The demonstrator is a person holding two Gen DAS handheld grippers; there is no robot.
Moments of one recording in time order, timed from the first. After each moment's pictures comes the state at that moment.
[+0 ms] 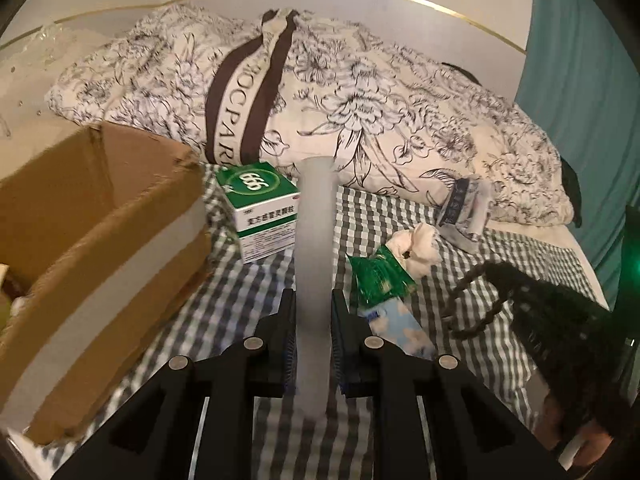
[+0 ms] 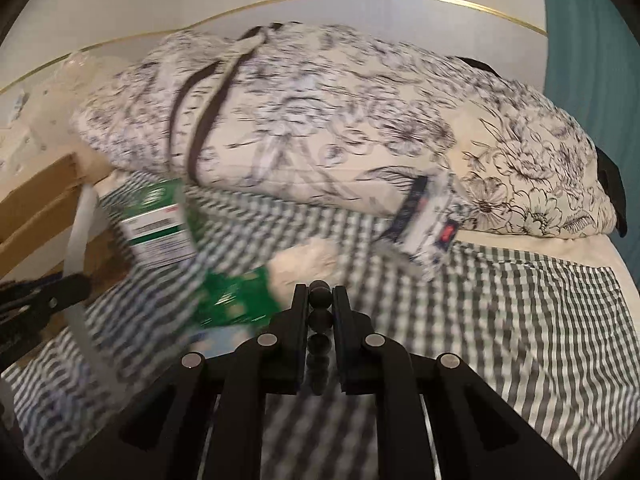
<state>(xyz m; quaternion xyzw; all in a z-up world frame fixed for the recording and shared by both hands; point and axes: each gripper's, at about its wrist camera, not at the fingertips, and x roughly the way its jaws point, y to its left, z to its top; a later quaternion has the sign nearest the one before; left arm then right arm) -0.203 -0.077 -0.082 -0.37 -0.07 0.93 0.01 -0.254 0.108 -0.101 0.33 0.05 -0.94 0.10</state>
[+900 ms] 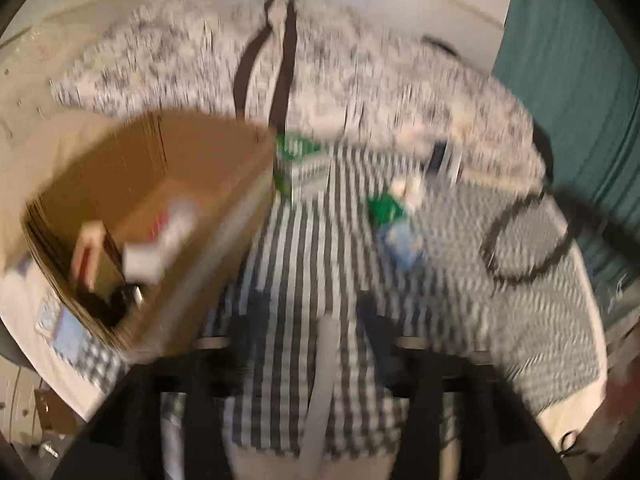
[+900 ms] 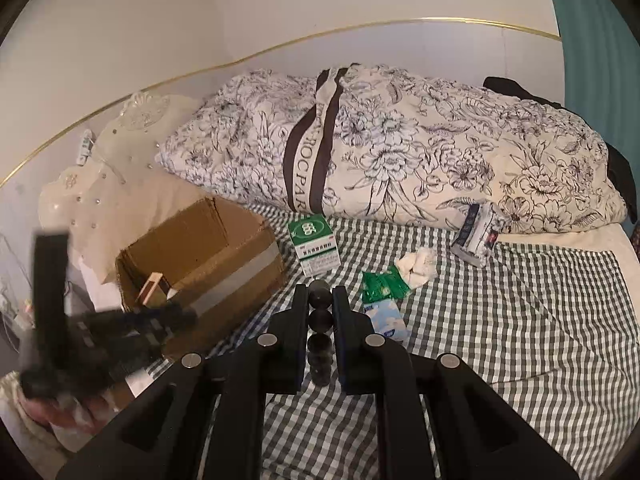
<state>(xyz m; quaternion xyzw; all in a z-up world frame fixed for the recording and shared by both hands) -0.110 -0.146 -0.054 -0.45 -0.05 0.89 0.05 -0.107 0.050 0.029 0.32 -0.03 -0.93 0.19</state>
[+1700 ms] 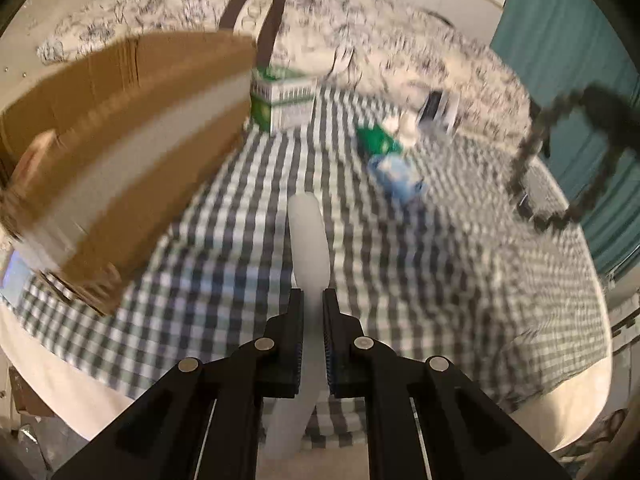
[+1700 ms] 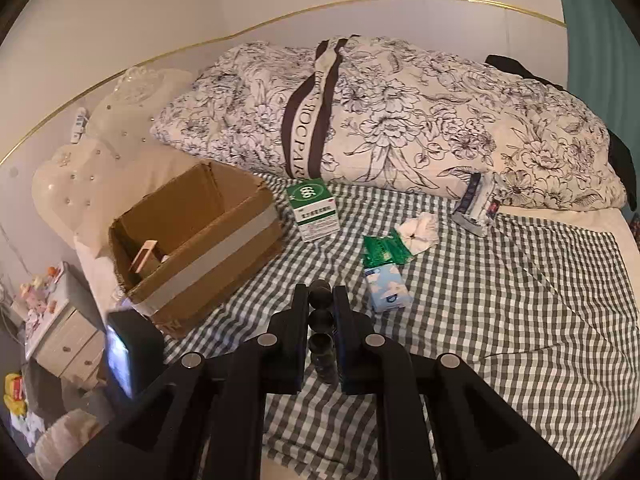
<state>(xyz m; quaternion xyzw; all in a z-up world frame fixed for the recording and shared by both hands) -0.089 -0.129 -0.103 -0.45 -0.07 0.89 0.07 -0.098 0.045 0.010 0.36 -0.01 -0.91 0.18</state>
